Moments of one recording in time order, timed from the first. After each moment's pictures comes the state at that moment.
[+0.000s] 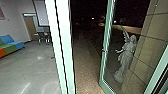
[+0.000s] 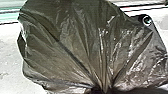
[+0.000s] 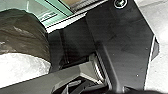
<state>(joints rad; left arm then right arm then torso) 1.40 3.05 -2.85 -0.21 0.08 0.23 -1.56 3.06 -2.67 -0.14 0.10 0.24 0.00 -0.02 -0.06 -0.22</state>
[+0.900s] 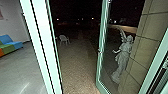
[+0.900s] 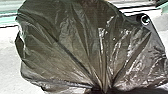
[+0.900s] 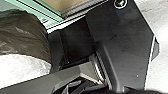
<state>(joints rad) 1.40 3.06 -2.85 -0.19 0.08 0.23 -1.56 3.06 -2.67 -0.14 0.11 0.24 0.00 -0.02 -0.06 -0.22</state>
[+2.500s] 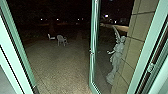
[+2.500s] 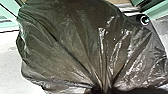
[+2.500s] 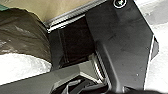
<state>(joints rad) 1.40 3.06 -2.85 -0.19 0.07 0.23 -1.56 3.06 -2.67 -0.14 0.11 0.24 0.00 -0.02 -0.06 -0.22</state>
